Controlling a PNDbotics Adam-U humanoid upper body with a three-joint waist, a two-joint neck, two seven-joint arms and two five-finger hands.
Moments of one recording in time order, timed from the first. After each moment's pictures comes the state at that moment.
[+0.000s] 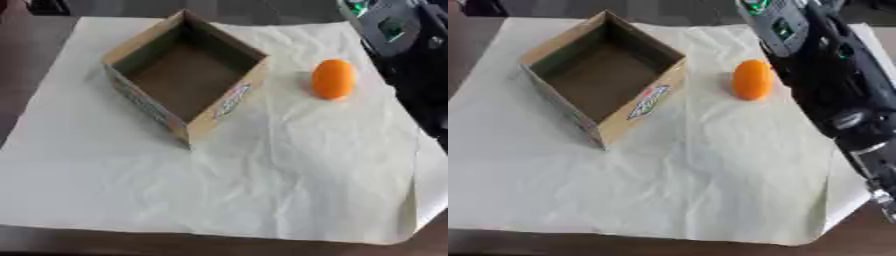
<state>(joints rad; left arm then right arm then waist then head) -0.12 0.14 0.39 -1.98 0.08 -0.34 0.12 -1.13 -0.53 0.31 -1.19 0.61 -0.09 0.21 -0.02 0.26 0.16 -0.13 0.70</state>
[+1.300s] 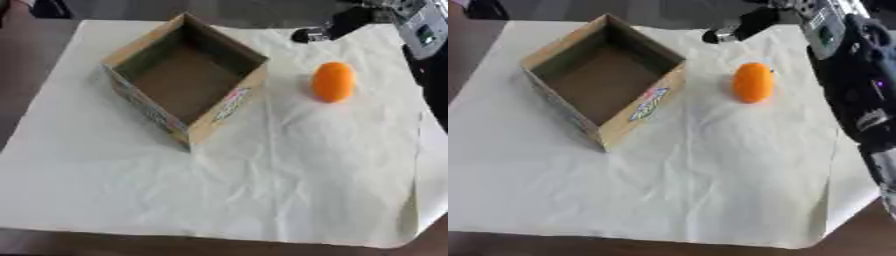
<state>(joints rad) -0.12 0.14 0.40 -1.98 0.07 -0.33 0.11 -1.08 -0.58 0.12 -1.00 0.81 -0.43 0.62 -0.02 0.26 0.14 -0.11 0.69</state>
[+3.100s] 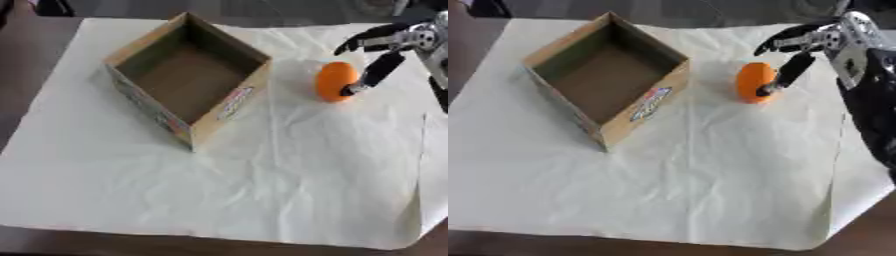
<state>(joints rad) -0.12 0.13 0.40 -1.98 0.07 -0.33 0.11 -0.98 -0.63 0.11 -0.92 0.96 -0.31 0.84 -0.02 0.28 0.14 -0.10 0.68</state>
